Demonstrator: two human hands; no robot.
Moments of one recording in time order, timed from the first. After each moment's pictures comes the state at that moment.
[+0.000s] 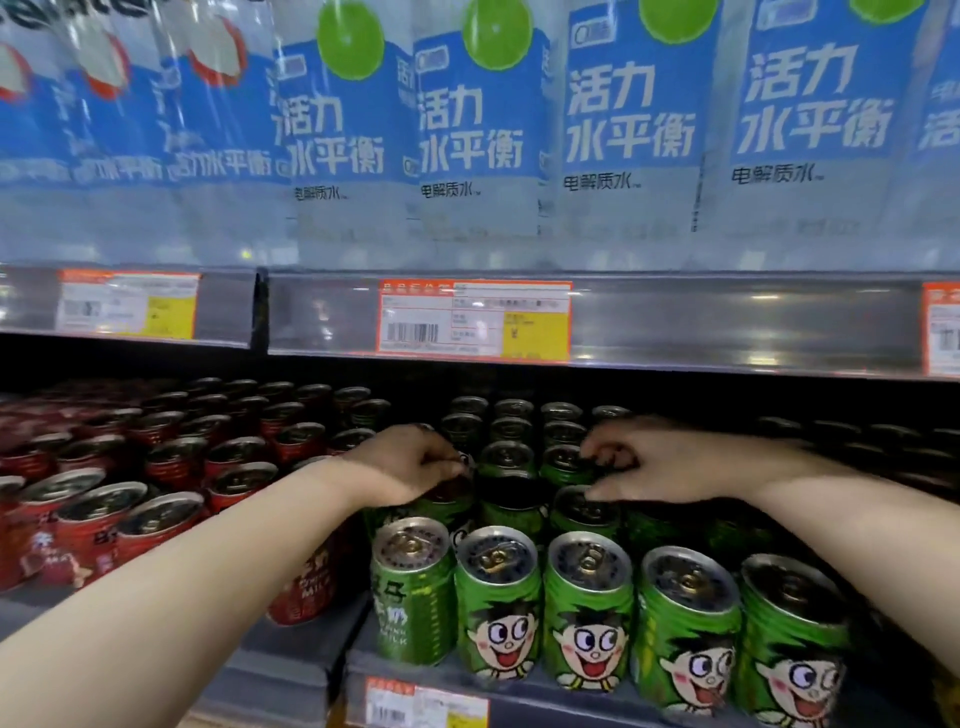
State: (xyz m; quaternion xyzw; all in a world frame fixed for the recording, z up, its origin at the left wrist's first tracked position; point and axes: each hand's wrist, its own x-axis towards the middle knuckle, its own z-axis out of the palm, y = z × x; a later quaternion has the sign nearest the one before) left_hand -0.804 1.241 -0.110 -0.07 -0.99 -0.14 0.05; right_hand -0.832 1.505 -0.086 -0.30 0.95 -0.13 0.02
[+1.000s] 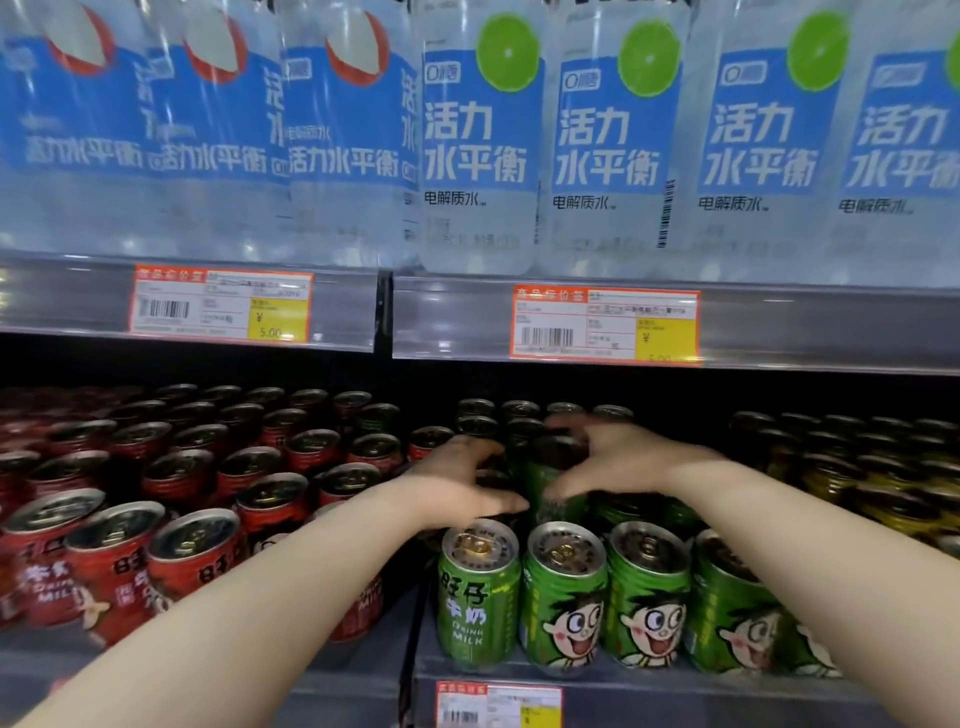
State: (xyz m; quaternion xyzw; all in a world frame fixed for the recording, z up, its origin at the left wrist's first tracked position) left_hand -0.799 1.231 -0.122 -0.13 -0.96 -0.24 0.03; right_hand -0.812 1.423 -0.091 -0.17 0.96 -0.24 0.01
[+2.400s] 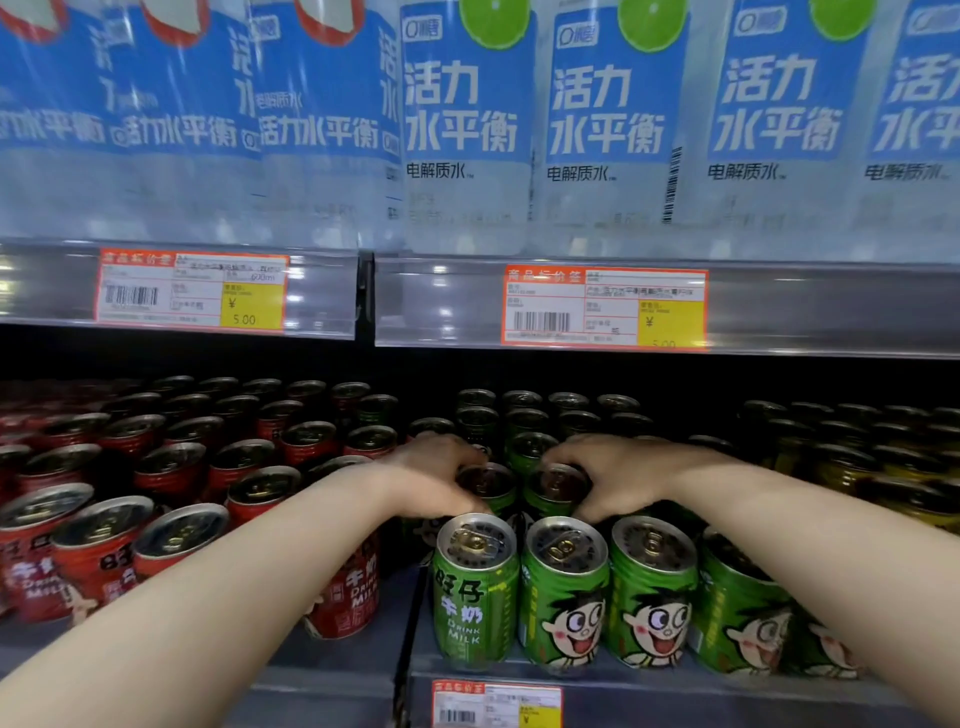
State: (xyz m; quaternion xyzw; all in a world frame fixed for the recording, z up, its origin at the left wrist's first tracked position) left_hand -0.811 1.213 -0.122 -0.17 -0.98 -0.12 0.00; right_hand -0.828 1.429 -0.107 -0.27 0.96 -0.07 0.08
